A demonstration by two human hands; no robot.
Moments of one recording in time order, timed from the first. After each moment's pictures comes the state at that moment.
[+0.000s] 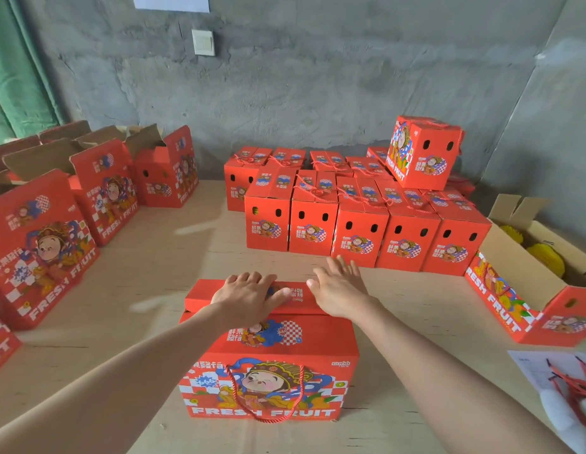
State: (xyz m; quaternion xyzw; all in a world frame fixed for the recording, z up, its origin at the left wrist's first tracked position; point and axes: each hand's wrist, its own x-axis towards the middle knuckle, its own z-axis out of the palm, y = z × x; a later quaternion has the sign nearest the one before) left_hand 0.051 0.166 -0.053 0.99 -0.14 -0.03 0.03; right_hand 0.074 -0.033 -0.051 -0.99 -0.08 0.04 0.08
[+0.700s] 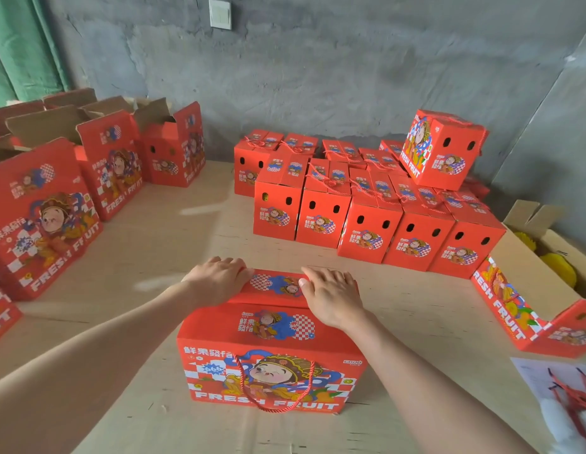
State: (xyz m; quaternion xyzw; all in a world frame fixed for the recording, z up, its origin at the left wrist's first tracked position) left_hand 0.065 0.233 -0.057 0.99 -0.11 -0.07 0.04; right_hand 0.064 -0.007 -0.073 -0.99 -0.12 0.03 0.09
